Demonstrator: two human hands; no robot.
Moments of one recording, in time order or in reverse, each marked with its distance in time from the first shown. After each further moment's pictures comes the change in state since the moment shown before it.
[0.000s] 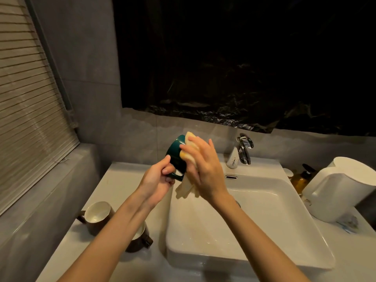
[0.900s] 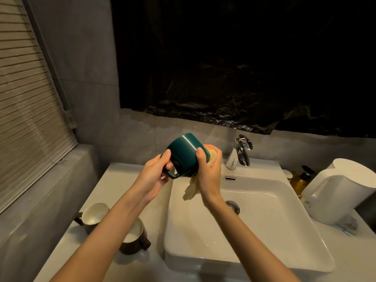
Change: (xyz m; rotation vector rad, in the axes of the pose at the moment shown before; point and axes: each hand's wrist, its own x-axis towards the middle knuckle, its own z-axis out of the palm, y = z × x) left_hand 0.001 0.009 0.006 0.342 0.045 0.095; right_hand 0.005 -0.023 0.001 0.769 0.301 0.817
